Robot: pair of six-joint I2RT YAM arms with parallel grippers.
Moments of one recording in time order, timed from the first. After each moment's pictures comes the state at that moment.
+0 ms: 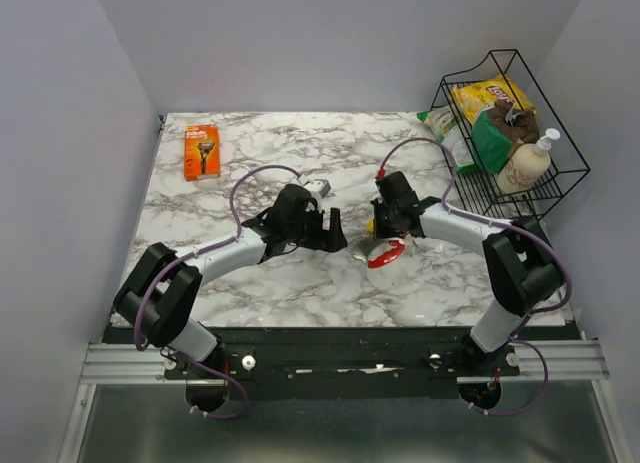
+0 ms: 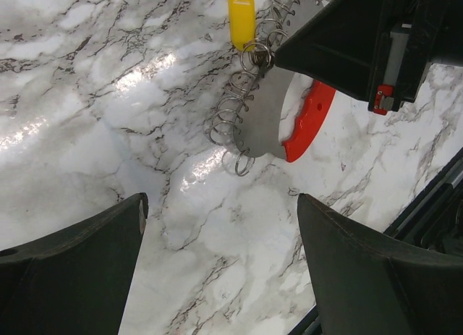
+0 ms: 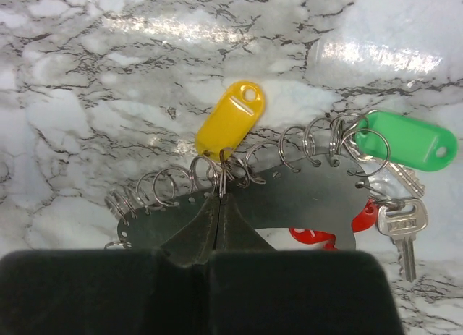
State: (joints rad) left arm -0.65 1.52 0.83 0.01 0.26 -0.47; right arm 0.54 1.70 1.00 -0.28 0.05 0.39
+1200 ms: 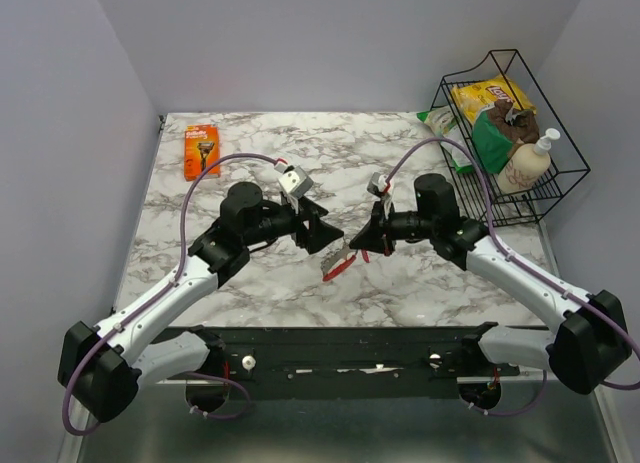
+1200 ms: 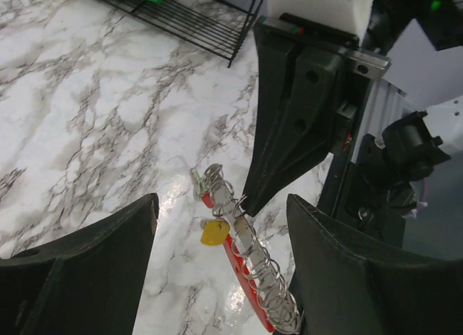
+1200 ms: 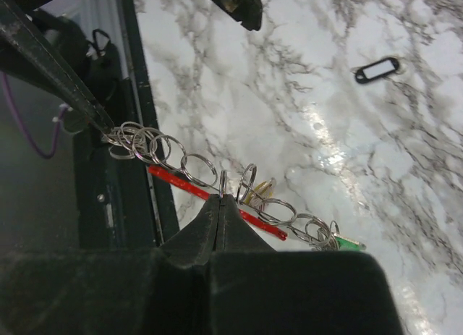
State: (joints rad) left arm -0.62 1.05 0.79 0.08 0.52 -0.23; right arm 0.57 1.20 0.83 -0.10 -0.77 -0.01
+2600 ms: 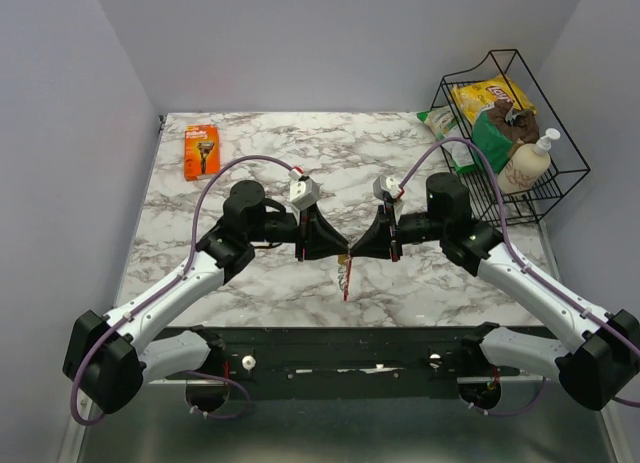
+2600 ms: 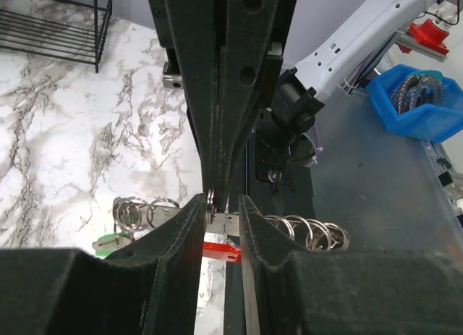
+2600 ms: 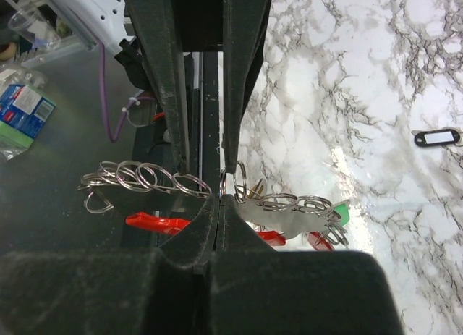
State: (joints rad) left arm -0.62 1.10 0.78 0.24 0.96 -0.28; right arm 0.59 1.11 0.86 -0.11 -0.98 -0.03
